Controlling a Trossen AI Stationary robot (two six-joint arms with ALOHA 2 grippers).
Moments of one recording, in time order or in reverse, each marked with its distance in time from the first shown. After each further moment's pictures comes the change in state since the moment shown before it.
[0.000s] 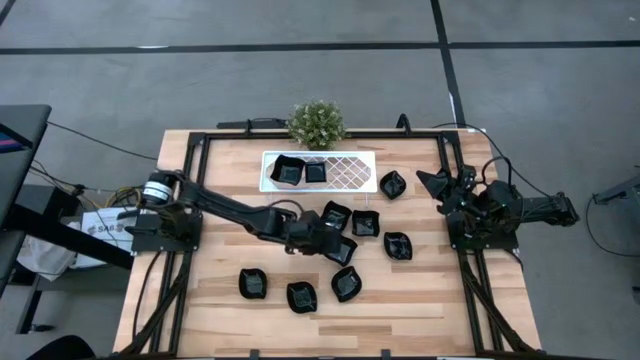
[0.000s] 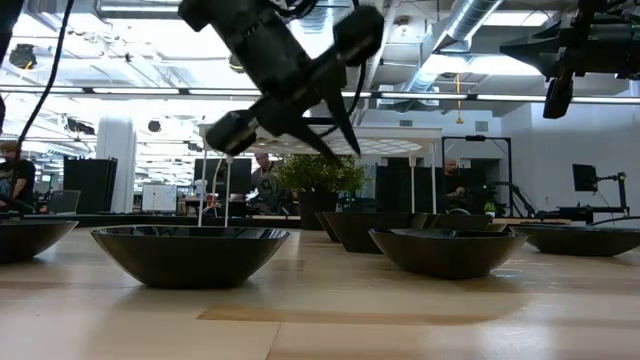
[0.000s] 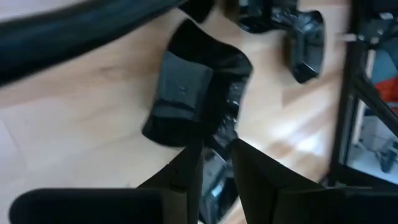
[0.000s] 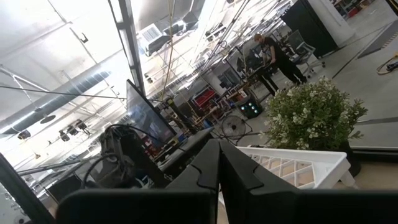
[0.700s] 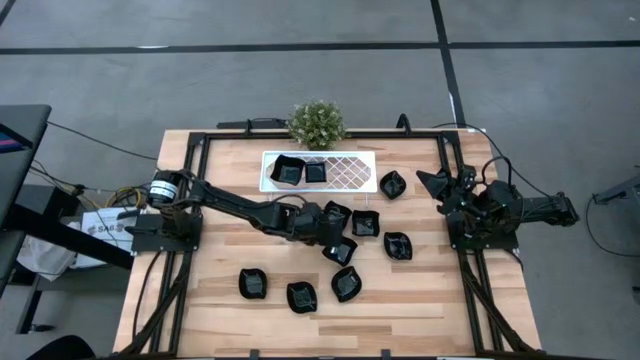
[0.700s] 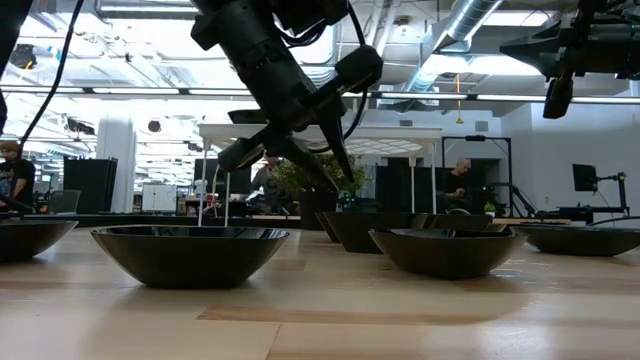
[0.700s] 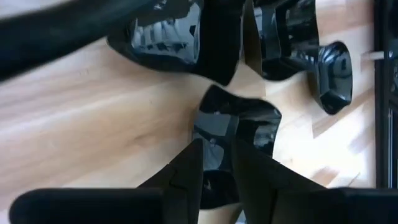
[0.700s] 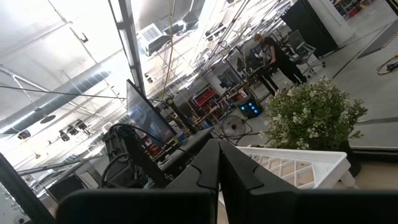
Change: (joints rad) left arm 0.055 0.038 0.000 -0.019 -0.069 0.162; right arm 0.000 0.000 0.000 0.000 0.000 0.000
